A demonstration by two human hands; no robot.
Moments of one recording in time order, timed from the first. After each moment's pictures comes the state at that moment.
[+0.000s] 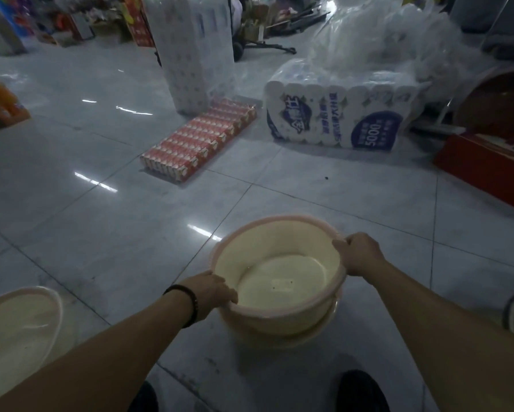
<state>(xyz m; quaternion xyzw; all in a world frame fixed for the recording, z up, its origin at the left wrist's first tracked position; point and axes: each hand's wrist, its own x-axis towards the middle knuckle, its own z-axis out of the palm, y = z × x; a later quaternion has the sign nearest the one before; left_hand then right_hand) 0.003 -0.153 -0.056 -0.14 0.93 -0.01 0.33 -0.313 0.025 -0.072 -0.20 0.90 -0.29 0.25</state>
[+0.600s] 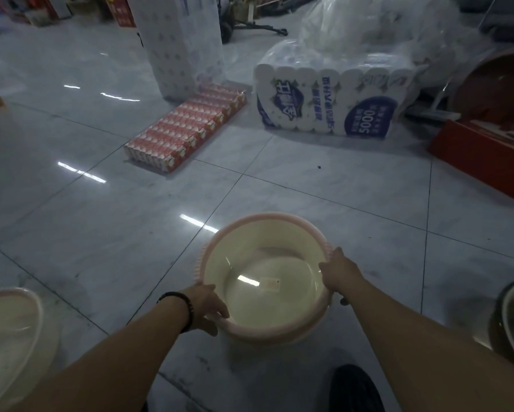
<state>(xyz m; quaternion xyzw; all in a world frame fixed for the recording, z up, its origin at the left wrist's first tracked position) -0.004 -0.164 -0.109 -0.20 0.89 0.11 0.39 -0.290 0.024 -0.132 -0.16 0.91 -0.17 0.33</state>
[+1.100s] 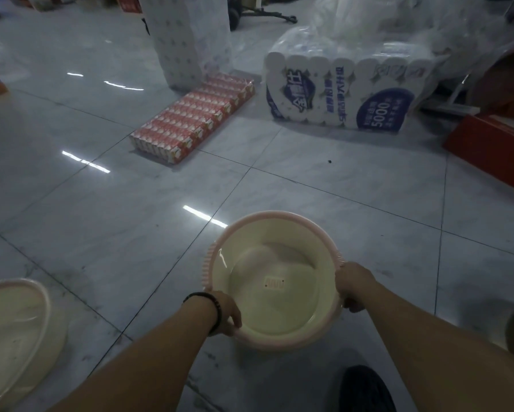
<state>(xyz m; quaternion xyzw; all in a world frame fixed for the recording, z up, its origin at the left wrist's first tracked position) -0.021 -0.149 -0.125 -0.26 0.83 0.16 0.46 -0.281 0.015 -0.144 -0.13 0.92 -0.04 0.37</state>
